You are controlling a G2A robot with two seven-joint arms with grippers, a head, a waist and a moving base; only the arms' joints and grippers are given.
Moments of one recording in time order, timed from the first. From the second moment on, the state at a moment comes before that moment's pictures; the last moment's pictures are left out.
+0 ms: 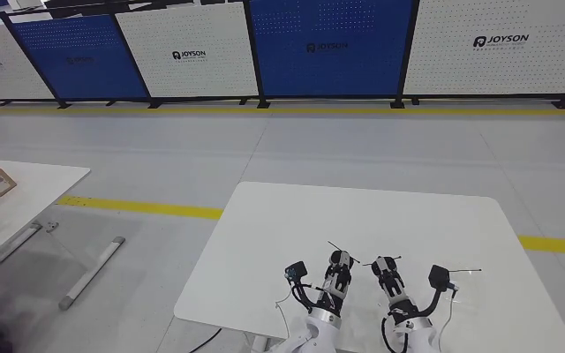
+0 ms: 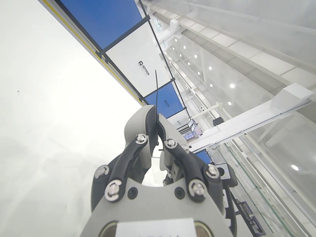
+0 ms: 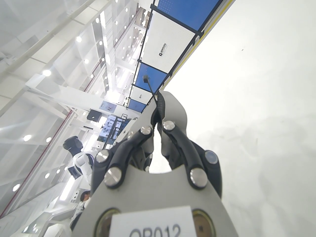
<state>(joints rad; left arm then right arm) 1.45 -1.49 -0.79 -1.43 0.31 -0.05 0.63 -1.59 -1.23 1.08 -1.71 -0.18 -0.03 -0.13</state>
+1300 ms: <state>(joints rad) 1.45 -1.49 -0.79 -1.43 0.31 -0.05 0.63 -1.55 -1.27 1.07 -1.67 -0.21 0.01 -0.12</state>
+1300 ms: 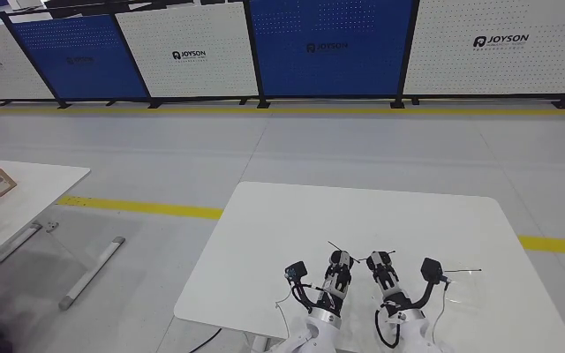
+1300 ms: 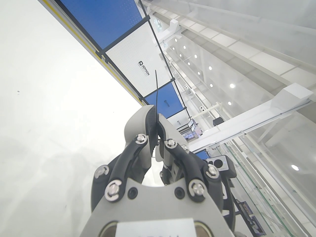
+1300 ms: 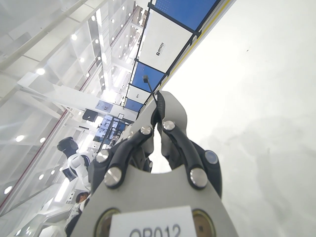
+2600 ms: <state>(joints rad) 1.46 -1.50 -0.78 -1.44 0.35 0.01 0.67 -1.55 -1.28 1.09 -1.65 -0.22 -0.01 -0.08</state>
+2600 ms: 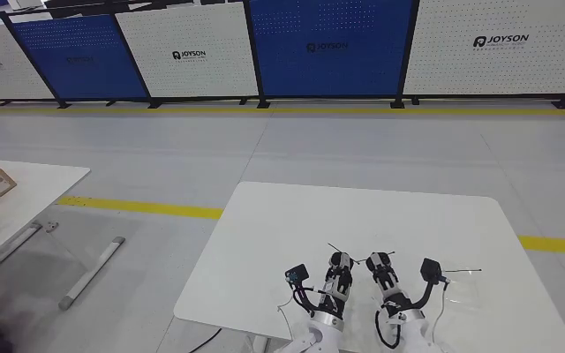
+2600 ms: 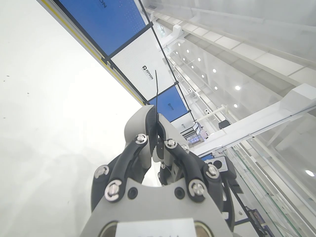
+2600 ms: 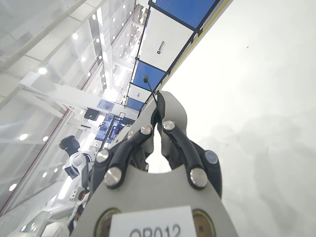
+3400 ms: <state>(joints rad) 1.46 -1.50 -0.78 -1.44 0.35 0.01 0.67 -1.54 -1.30 1.07 -1.63 -0.29 -0.04 -0.15</state>
